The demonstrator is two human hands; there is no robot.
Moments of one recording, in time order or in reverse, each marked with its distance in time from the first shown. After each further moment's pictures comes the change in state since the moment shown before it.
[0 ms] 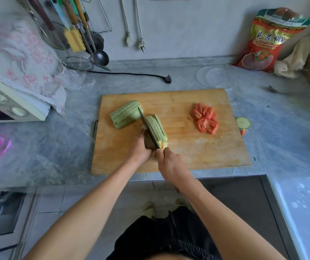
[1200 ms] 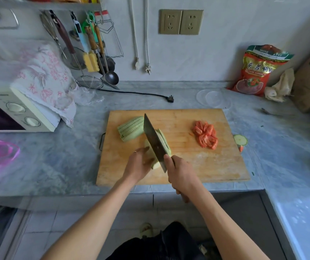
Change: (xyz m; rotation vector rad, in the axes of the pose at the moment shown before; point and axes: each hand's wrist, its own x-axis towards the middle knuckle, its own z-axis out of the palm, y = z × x) left_hand -0.022 -0.015 -0.024 0.126 0.110 0.167; right_hand -0.032 -0.029 -0.030 0.075 0.064 -0.024
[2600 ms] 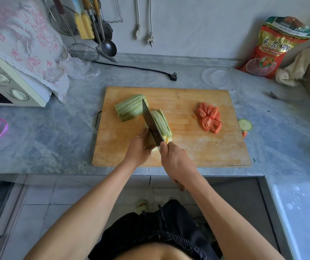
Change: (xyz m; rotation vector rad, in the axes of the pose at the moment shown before) left_hand 0.005 -0.018 0.021 -0.139 -0.065 -0.014; right_hand 0.009 0.007 0.028 -0.143 0.006 -0.035
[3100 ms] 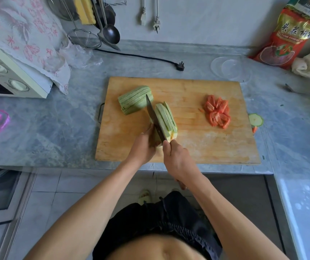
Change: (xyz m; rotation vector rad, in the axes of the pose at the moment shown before) left_hand -0.002 -0.007 0.004 0.004 -0.029 -0.003; right_hand 0.010 0.011 0.016 0.078 -0.038 0.019
